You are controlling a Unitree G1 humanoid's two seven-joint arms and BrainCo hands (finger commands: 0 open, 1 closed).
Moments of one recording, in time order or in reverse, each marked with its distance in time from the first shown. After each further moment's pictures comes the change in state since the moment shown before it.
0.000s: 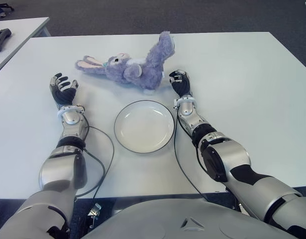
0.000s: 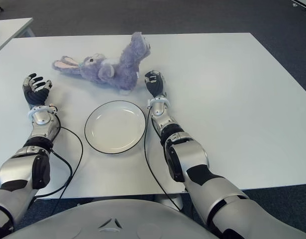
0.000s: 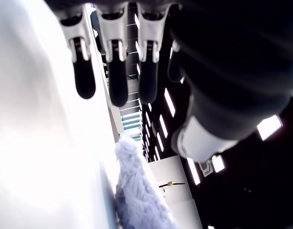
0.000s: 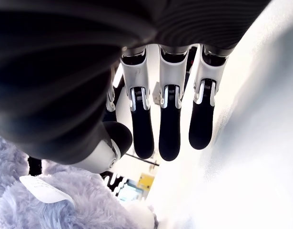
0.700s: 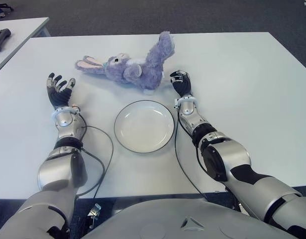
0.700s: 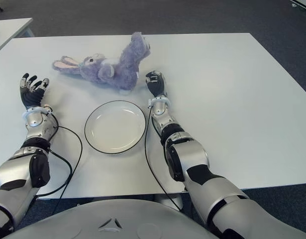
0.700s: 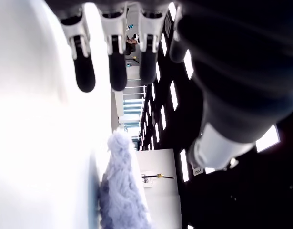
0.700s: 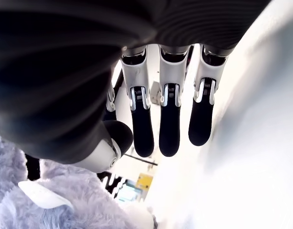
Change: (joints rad) left arm 0.003 0.004 0.128 0.001 -0.119 -0.004 -0.204; right arm -0.002 0.001 -0.033 0.000 0.037 0.018 0.040
